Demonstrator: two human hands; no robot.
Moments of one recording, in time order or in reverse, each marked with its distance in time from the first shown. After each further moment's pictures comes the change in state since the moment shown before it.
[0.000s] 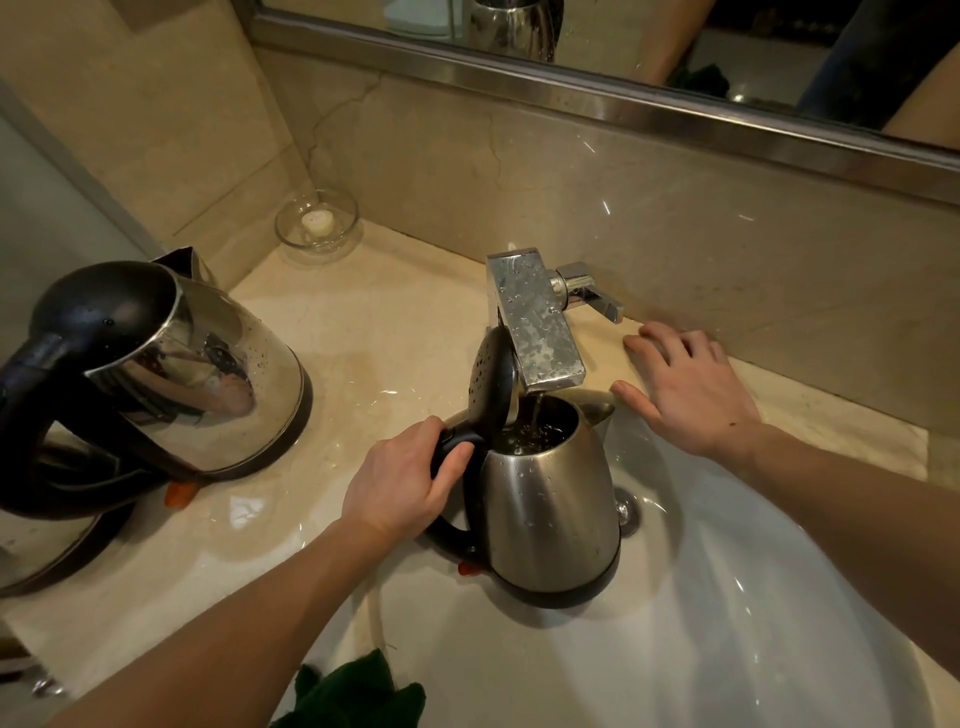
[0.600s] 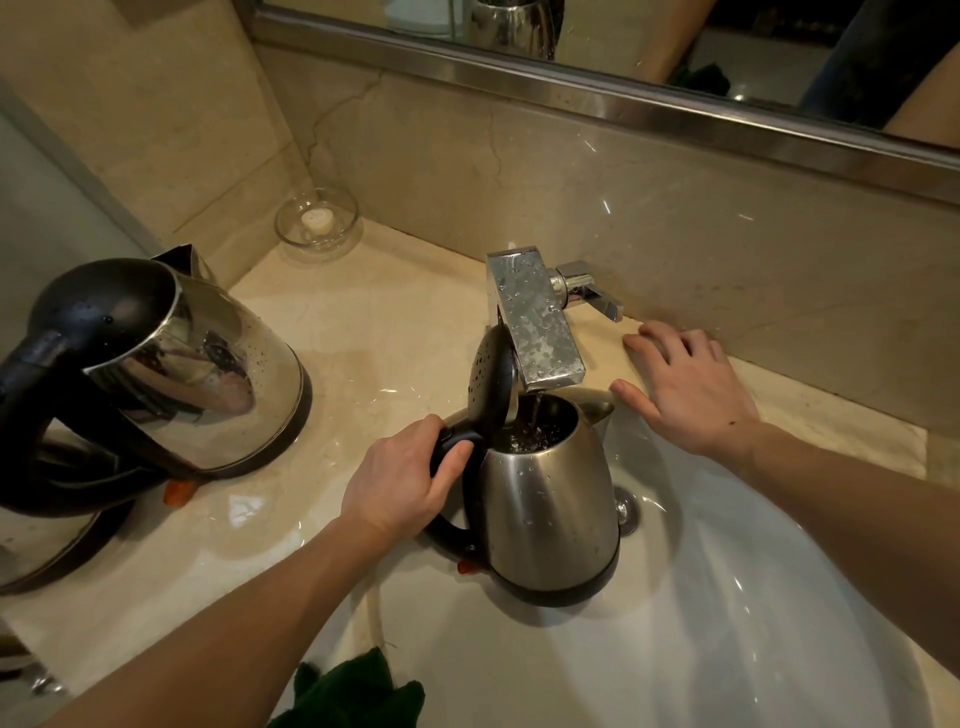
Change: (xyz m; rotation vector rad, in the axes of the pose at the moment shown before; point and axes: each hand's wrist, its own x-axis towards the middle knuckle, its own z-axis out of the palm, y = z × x) left_hand 0.000 0.001 -0.001 0.001 -0.009 -0.013; right_hand 0.000 0.000 0.000 0.011 -0.003 0.003
